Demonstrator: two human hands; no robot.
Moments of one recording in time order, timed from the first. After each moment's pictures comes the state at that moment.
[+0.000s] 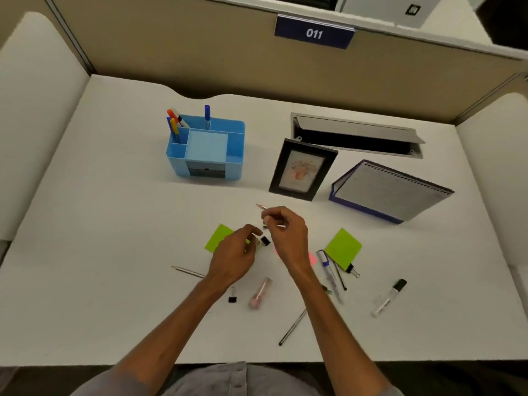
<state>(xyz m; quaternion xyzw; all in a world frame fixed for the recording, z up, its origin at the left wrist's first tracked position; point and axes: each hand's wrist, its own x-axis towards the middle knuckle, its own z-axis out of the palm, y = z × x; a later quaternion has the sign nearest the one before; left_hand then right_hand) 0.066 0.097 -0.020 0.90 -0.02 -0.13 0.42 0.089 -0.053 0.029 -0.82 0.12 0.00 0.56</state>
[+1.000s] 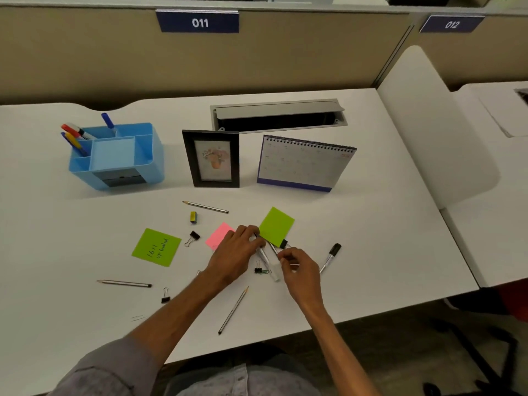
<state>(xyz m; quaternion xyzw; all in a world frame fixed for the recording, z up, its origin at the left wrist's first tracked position) 0.040 -0.078 -0.051 0.92 -0.37 -0.07 0.12 -0.072 -0.254 -0.023 -0.85 0.23 -0.02 0.48</state>
